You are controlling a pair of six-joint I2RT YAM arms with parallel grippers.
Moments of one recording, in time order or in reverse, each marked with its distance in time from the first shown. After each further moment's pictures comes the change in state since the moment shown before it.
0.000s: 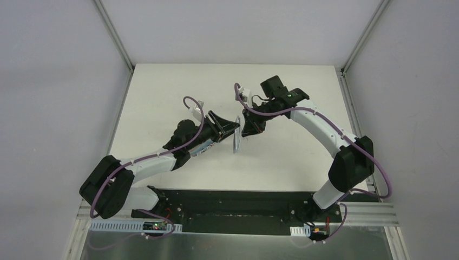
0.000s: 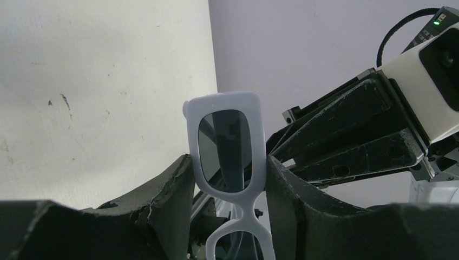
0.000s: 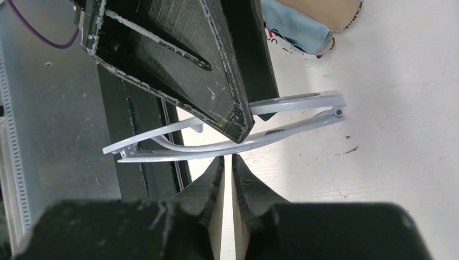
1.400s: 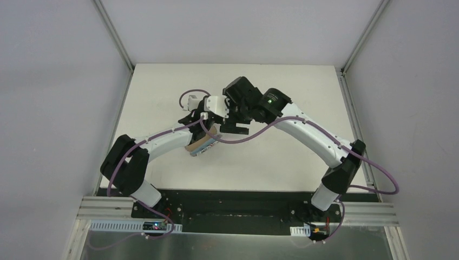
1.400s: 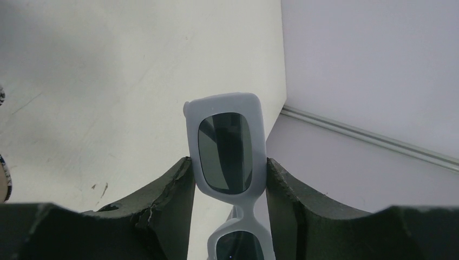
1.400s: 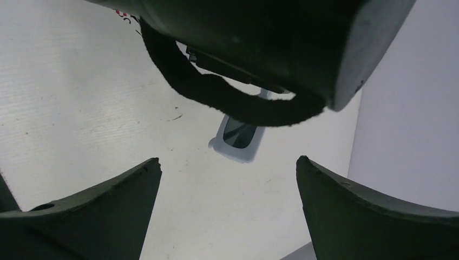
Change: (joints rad) left arm -0.012 0.254 0.458 -0.610 -0.569 -0.322; right arm 0.355 0.092 0.431 -0.201 0.864 -0.352
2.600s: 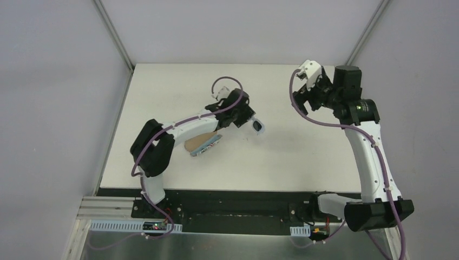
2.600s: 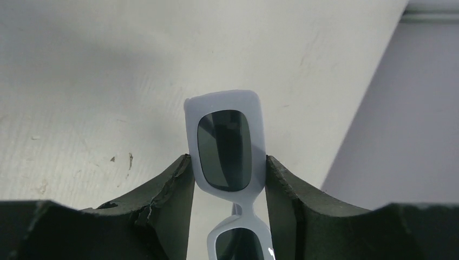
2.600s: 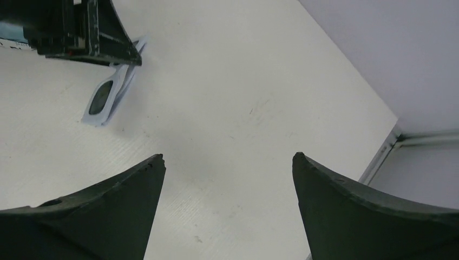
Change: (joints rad) left arm -0.087 0.263 0.356 -0.282 0.135 0.255; right arm -0.742 -0.499 -0.425 0.273 -0.426 0.119
